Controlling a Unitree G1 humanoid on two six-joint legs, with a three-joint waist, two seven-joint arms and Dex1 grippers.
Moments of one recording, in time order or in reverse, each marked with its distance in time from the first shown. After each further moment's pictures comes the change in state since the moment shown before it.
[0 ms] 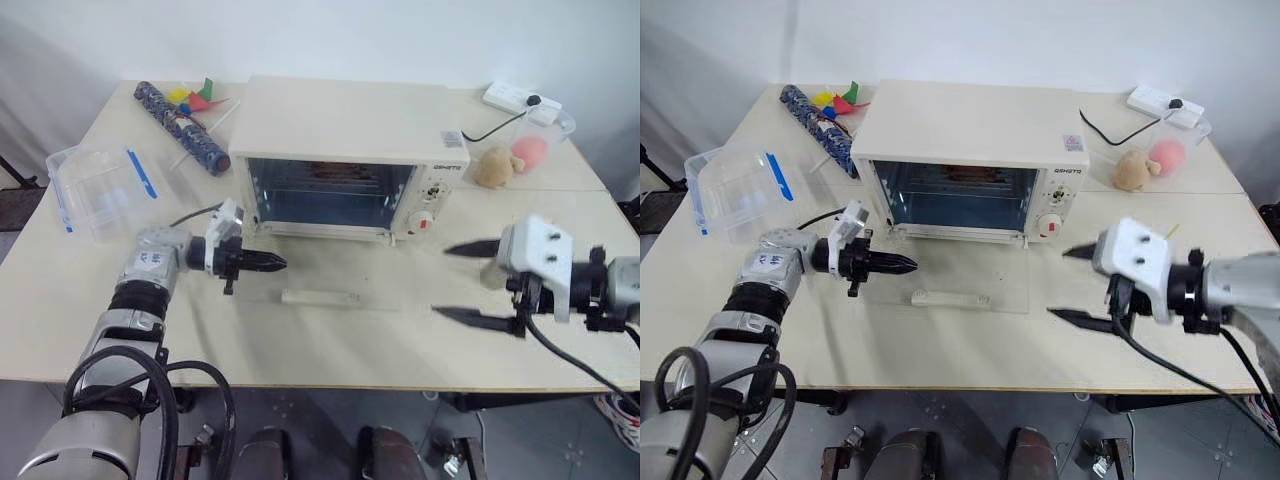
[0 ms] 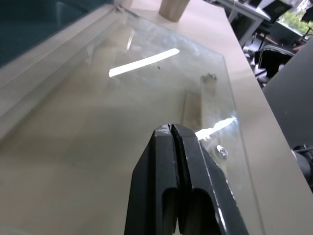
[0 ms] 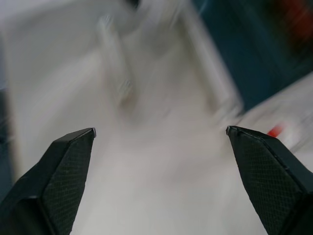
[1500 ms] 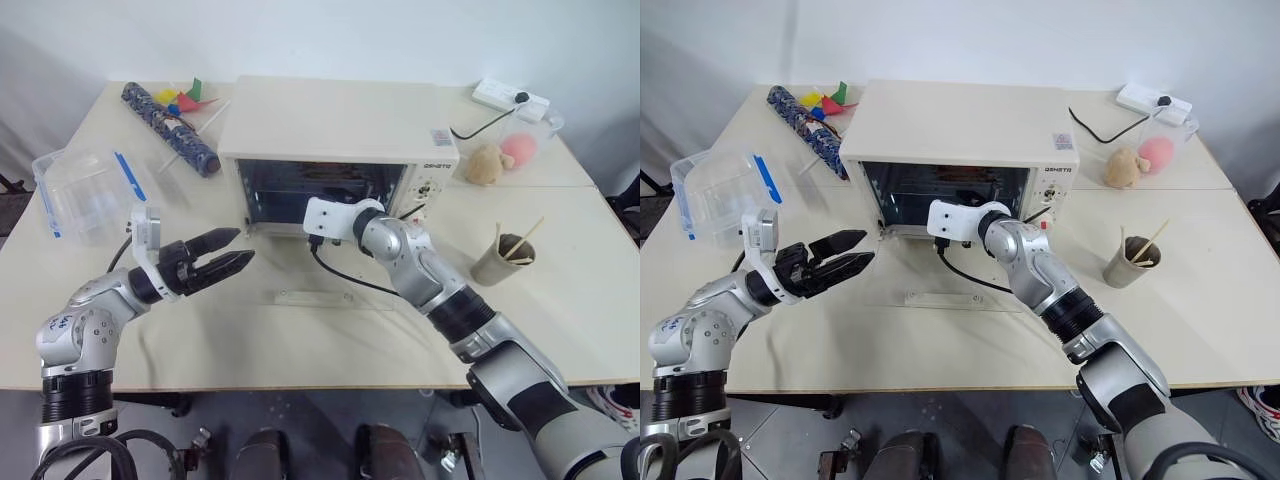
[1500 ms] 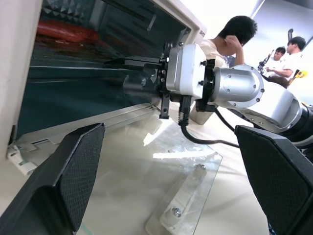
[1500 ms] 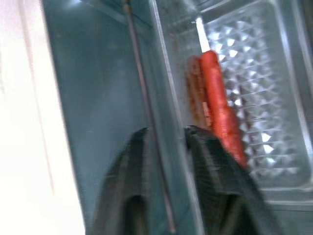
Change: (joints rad) left arm 0.510 0.022 0.367 -0.857 -0.500 0.506 0.483; right arm -0.559 0.707 0.735 0.939 -1.115 -0.531 -0.655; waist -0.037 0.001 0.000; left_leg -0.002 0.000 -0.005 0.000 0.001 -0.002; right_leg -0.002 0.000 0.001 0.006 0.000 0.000
